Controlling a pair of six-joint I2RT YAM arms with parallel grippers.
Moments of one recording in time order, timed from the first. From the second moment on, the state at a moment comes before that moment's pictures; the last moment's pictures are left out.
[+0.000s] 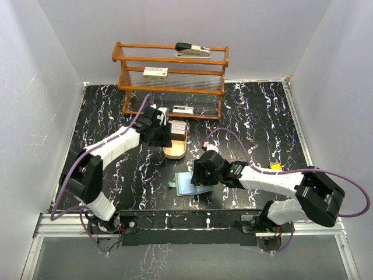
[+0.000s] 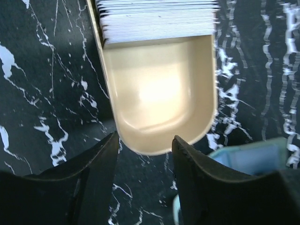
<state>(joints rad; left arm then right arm) -0.50 1.65 1.11 -0.47 0.08 -0.32 0.95 1.32 0.65 -0.21 0.05 0.81</state>
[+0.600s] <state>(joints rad) -0.64 1.24 0.61 -0.35 0.33 -0.66 0.95 1.32 0.64 -0.16 0.05 0.80</state>
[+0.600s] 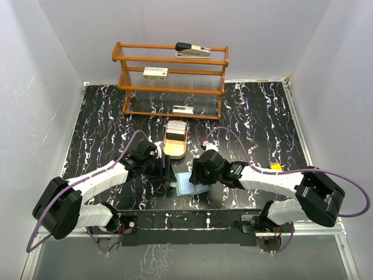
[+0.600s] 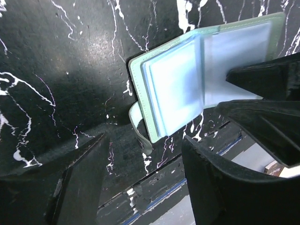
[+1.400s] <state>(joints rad) -0.68 1.16 0.55 -0.24 0.32 -0.73 0.88 1.37 0.95 -0.26 0.13 0.62</state>
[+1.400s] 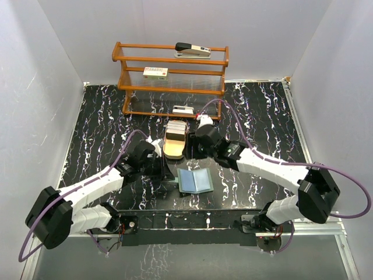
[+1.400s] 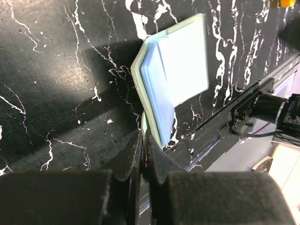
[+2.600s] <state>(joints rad) -0.68 1.02 0.50 -0.34 0.24 -0.70 0.69 2.01 1.58 -0.31 -0.07 -0.26</state>
